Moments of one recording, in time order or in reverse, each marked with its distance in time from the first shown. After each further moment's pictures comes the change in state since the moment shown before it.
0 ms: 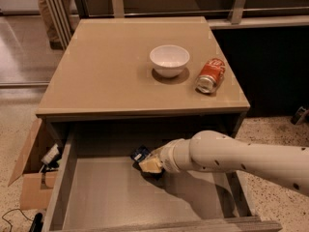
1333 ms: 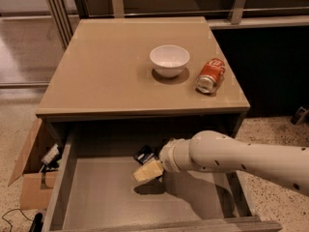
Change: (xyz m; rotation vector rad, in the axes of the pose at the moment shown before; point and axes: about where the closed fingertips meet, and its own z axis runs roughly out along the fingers) arm 0.000 0.000 0.000 0.000 0.000 0.000
